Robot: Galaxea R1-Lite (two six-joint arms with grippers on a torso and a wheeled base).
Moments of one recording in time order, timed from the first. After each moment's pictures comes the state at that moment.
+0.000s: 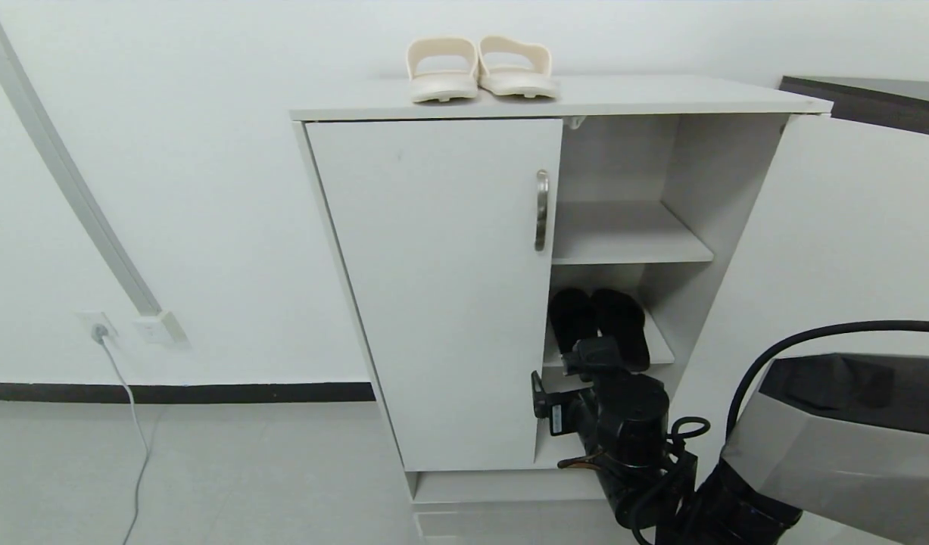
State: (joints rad) left arm 0.00 0.00 0.00 0.00 -0.05 -0.01; right arm 0.80 2.23 -0.74 -1.38 -0.64 0.03
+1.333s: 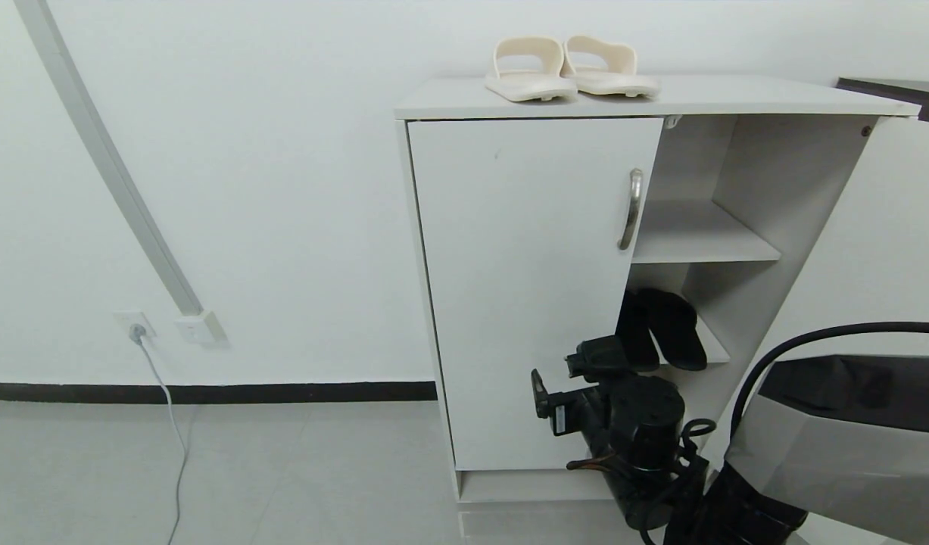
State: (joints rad) left arm 0.00 0.00 0.00 0.00 -0.05 -0.01; right arm 0.79 2.23 -0.70 -1.47 -0.59 -0.01
